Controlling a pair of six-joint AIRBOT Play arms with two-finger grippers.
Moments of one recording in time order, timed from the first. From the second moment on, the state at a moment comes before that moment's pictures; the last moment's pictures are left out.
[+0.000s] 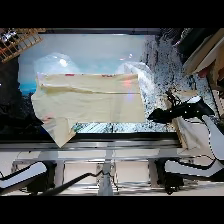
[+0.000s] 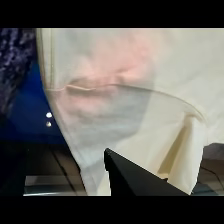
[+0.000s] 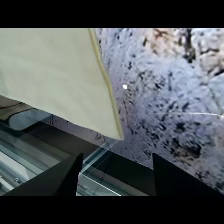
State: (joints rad) left arm 0.64 -1.28 0.73 1.15 -1.24 -1.20; right arm -0.37 -1.41 0.76 -0.87 1.32 1.00
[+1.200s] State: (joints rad) left arm 0.81 -1.27 0.90 0.56 -1.40 -1.03; right arm -0.28 -1.28 0.88 -0.69 1.32 0.91
